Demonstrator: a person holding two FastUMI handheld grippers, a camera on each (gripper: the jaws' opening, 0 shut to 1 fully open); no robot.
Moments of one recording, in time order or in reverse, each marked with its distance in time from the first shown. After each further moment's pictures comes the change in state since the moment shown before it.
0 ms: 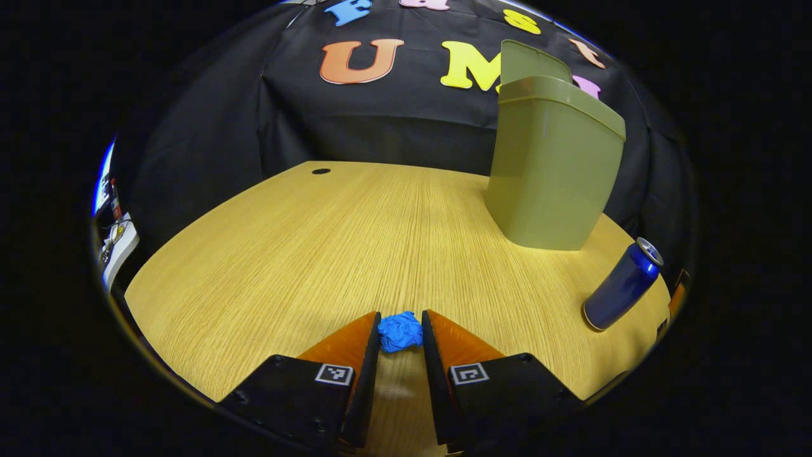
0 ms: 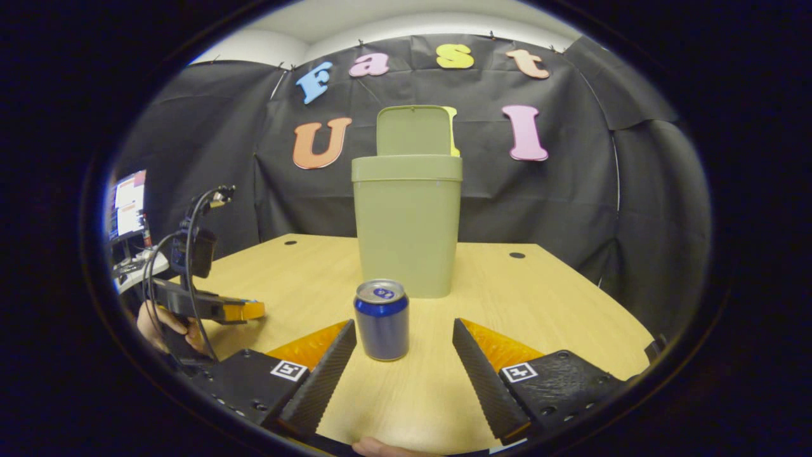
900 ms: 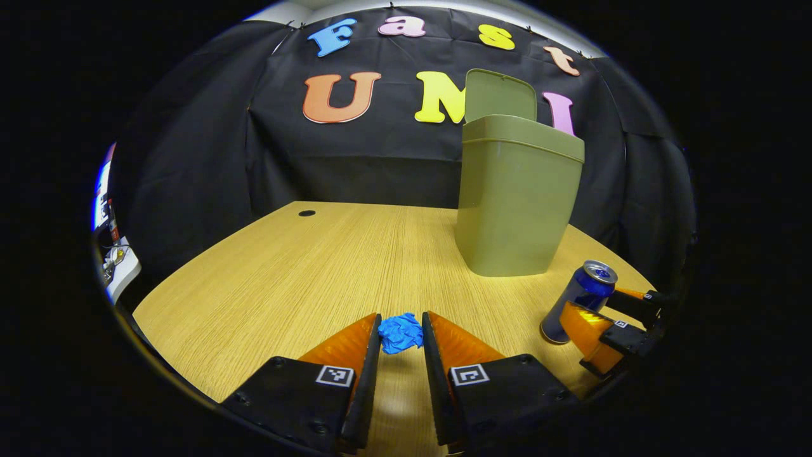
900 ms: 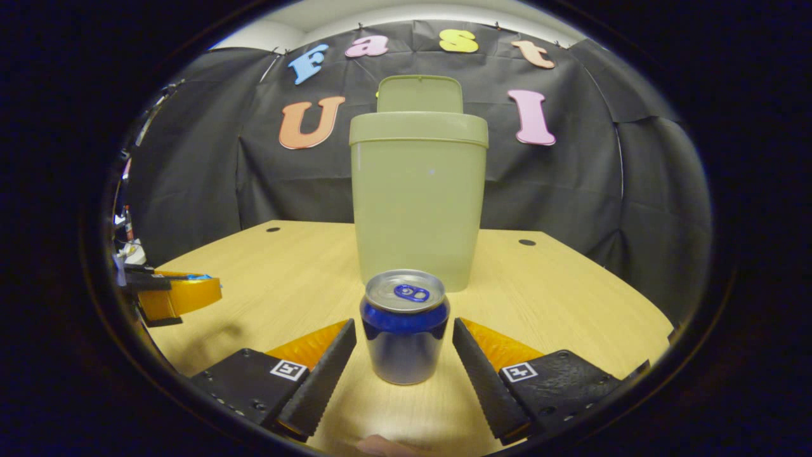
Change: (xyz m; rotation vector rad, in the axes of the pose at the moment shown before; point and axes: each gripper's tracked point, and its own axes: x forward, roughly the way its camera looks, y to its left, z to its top) left arm -0.045 -0.024 0.038 0.060 -0.157 -0.053; right arm 0.089 0.031 -0.019 0.016 0.052 -0.056
